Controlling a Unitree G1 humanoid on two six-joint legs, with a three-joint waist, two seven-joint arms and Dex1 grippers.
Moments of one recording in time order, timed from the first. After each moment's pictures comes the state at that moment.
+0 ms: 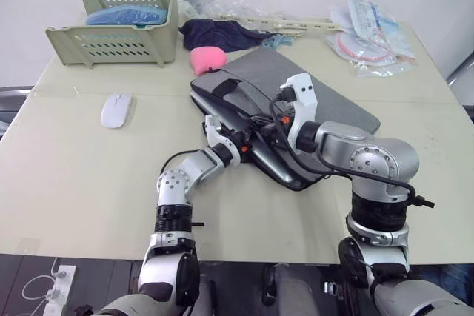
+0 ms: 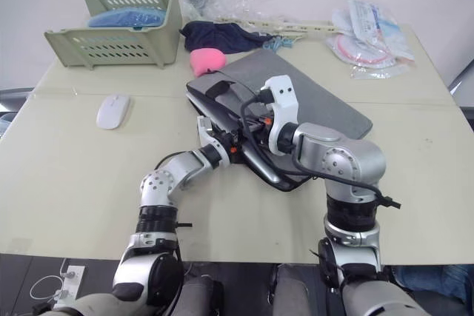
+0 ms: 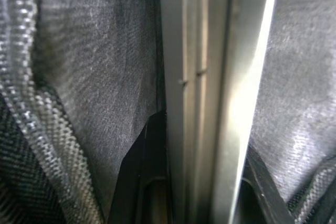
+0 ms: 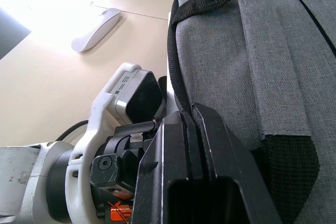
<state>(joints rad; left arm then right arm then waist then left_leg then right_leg) -0.66 -0.12 0.30 0.32 -1.37 0.90 0.26 -0.76 -0.19 -0.11 -0.31 0.55 1.31 0.32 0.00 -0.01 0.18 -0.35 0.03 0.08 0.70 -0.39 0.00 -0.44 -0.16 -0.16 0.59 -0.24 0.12</state>
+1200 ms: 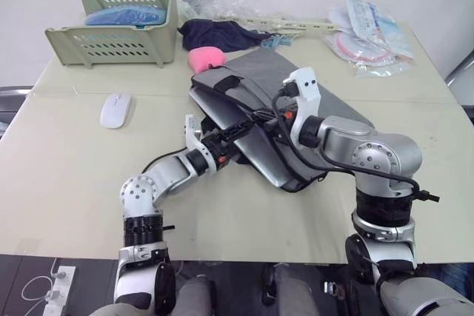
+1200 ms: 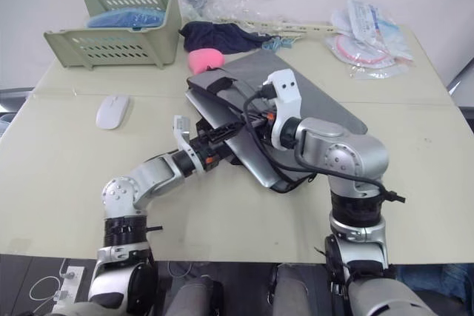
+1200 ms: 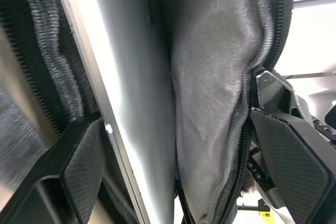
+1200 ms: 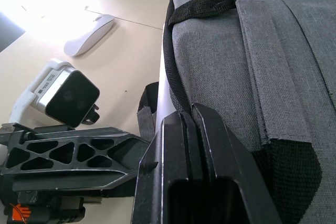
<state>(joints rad) -0.54 0.07 0.31 0.10 -1.49 1.09 0.28 -0.78 -0.24 -0.09 -0.27 0.56 1.24 0.32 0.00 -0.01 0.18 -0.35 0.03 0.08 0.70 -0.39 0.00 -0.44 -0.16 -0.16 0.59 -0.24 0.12</state>
